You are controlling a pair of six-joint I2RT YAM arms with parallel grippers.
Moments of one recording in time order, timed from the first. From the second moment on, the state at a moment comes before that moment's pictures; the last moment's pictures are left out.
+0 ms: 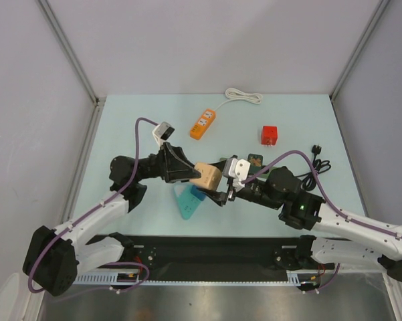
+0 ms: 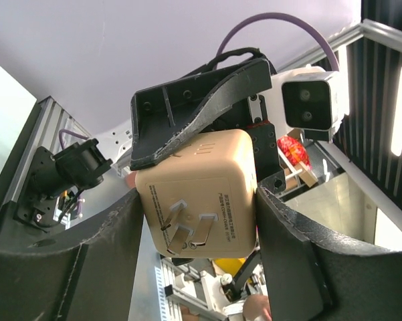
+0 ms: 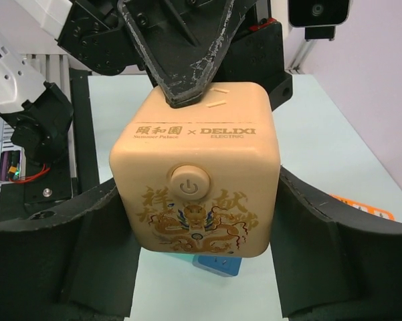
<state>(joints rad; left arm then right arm) -0.52 1.06 0.59 0.99 0.99 -1.58 1.14 0.93 0.85 0.18 -0.12 -0.24</state>
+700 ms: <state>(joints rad) -0.09 1.10 0.94 -0.18 0.77 -0.76 1.17 1.14 1.14 -0.32 0.13 0.13</state>
